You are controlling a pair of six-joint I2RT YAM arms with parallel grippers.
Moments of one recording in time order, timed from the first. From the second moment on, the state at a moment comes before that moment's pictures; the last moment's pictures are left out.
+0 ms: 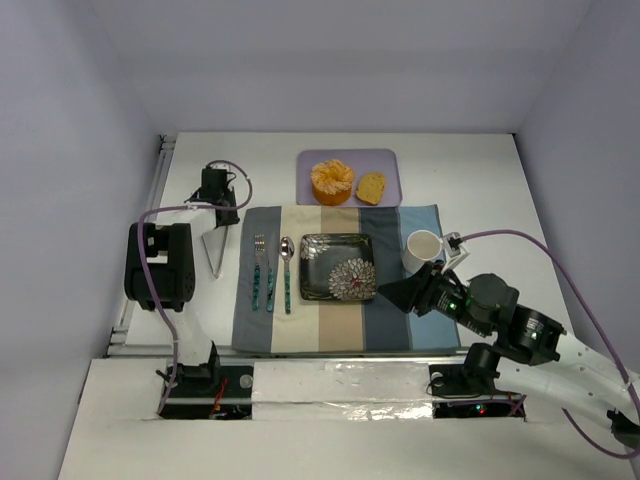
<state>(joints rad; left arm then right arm) -0.05 1.79 1.07 -0.15 -0.14 -0.14 1.04 0.47 0.62 -0.33 0.19 0.87</state>
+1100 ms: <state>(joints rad) -0.08 1.64 1.15 -0.15 -0.23 -0.18 1.04 0.73 0.67 -0.25 0.17 0.89</state>
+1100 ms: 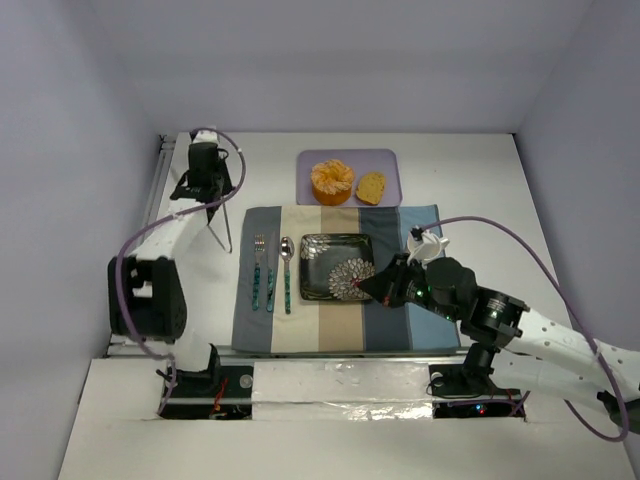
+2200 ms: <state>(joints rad) -0.44 0.99 0.62 1.06 0.58 -1.21 1.04 1.14 0.80 0.33 -0.05 0.86</state>
